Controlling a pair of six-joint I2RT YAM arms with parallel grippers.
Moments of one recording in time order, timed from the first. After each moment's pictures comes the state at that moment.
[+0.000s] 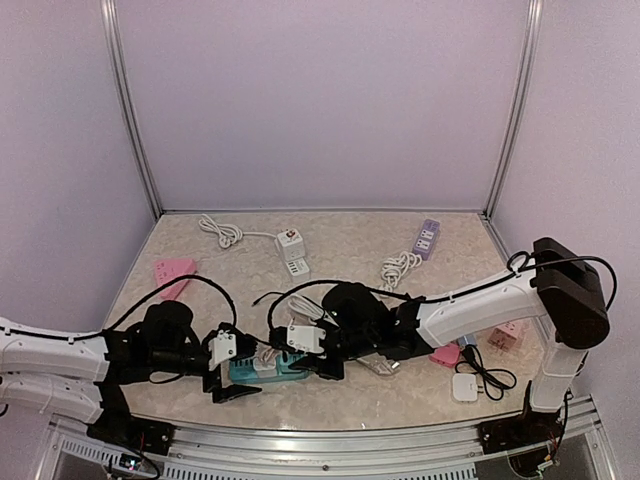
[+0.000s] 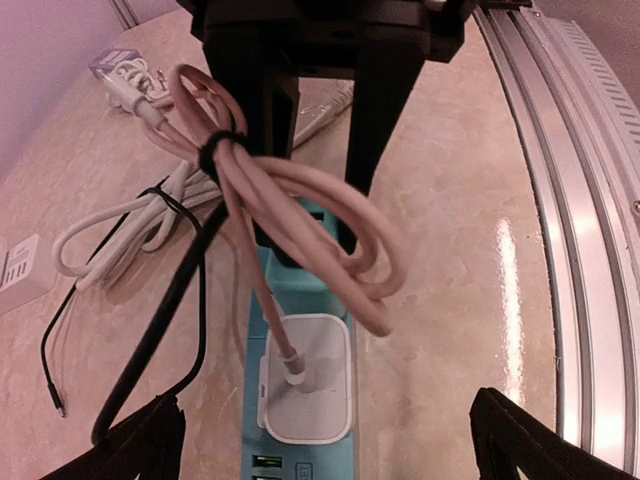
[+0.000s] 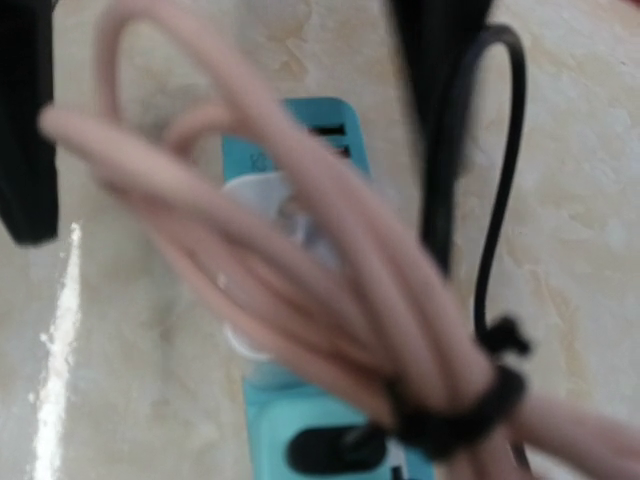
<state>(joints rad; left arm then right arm) -0.90 1.04 0.26 0.19 0.31 0.46 1.16 1.83 1.02 0.12 -0.20 -0.44</state>
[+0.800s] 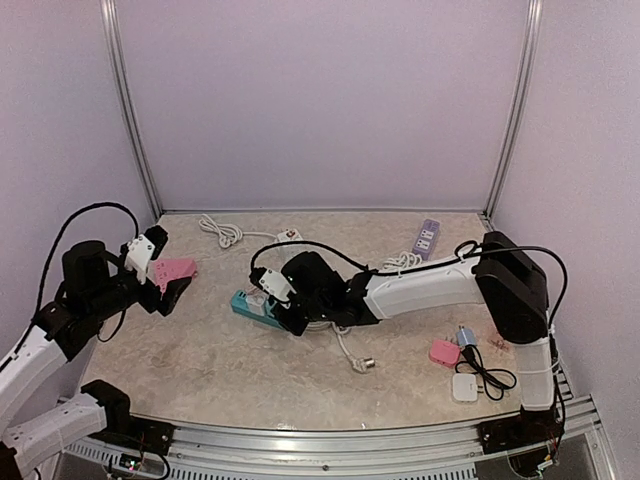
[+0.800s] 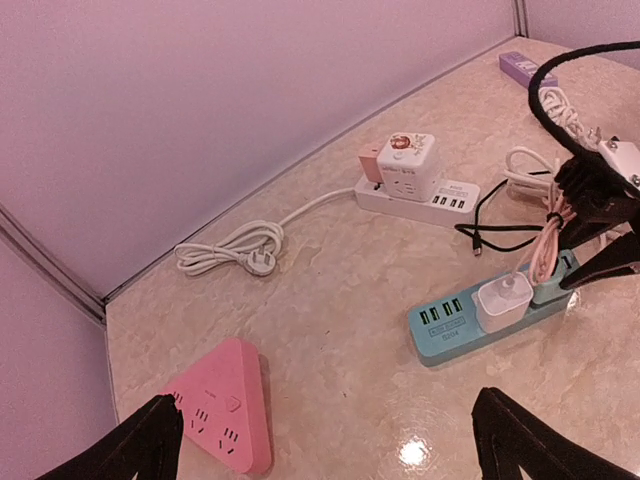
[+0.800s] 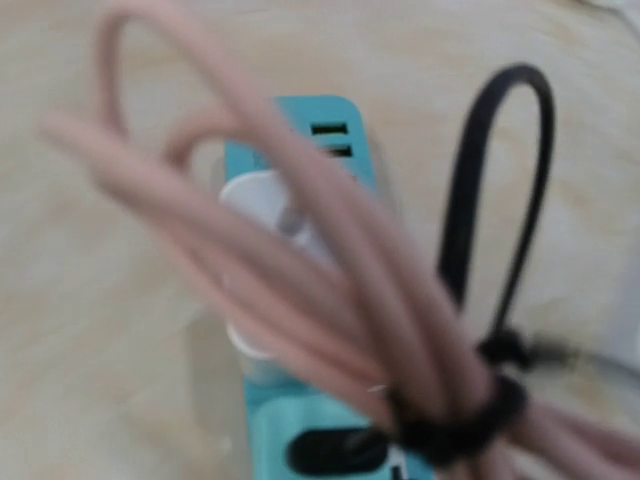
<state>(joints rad) -0.31 0.62 0.51 -0.21 0.12 0.41 1.10 2.11 1.44 0.00 0.14 -0.17</state>
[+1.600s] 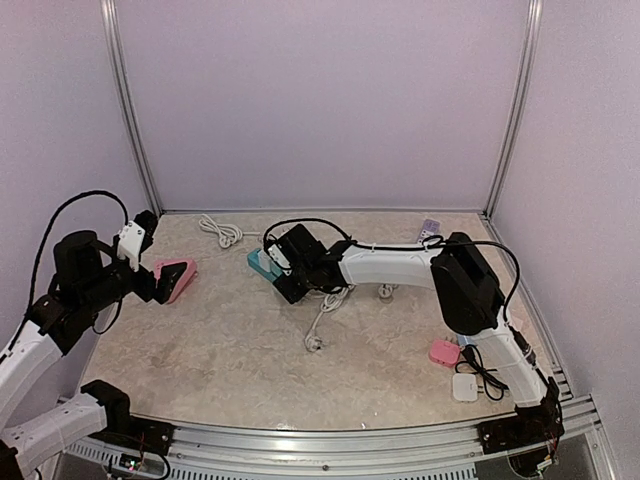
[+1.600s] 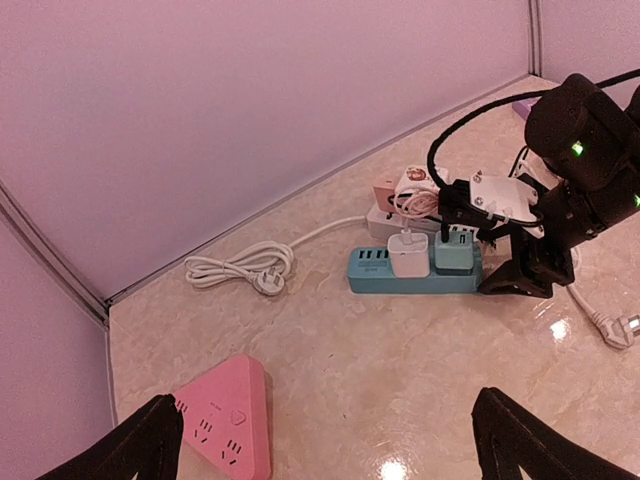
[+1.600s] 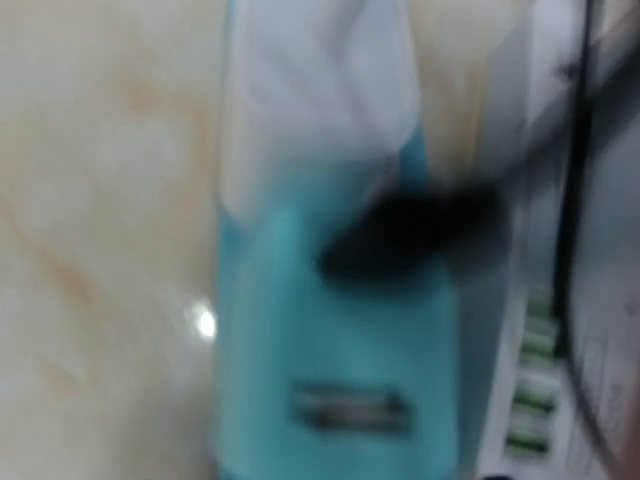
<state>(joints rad) -0.27 0.63 0.58 -0.22 0.13 0.32 0.94 2.46 2.01 -0.34 0.26 -0.05</state>
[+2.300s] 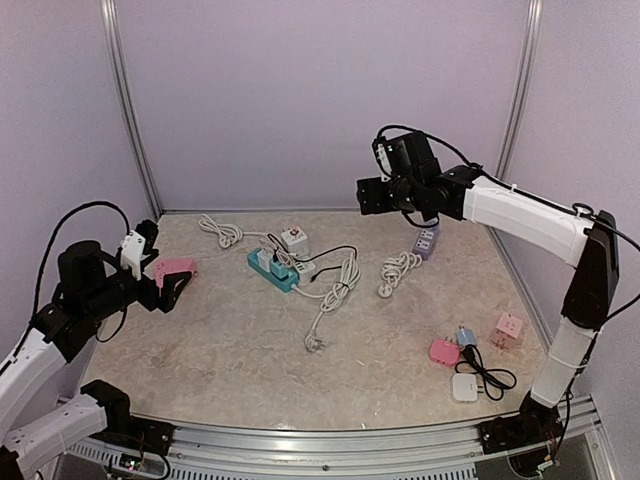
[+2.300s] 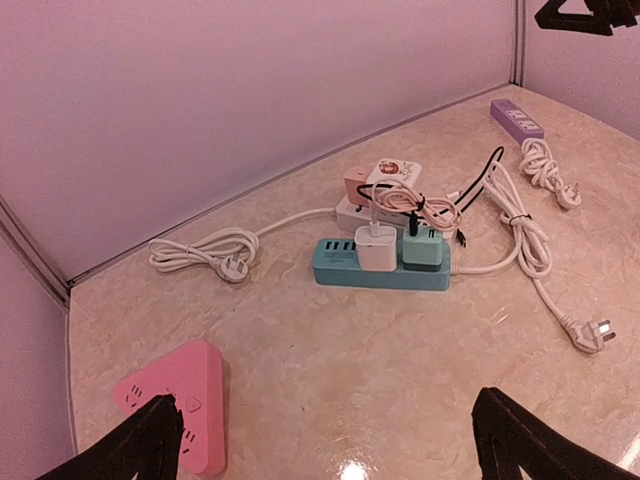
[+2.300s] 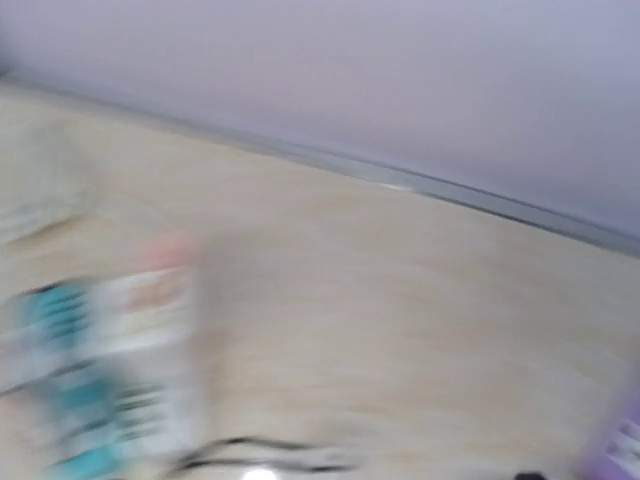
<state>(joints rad) -0.27 0.61 0.52 -0.20 0.18 0.23 0.76 1.76 1.64 -0.40 0.33 0.21</state>
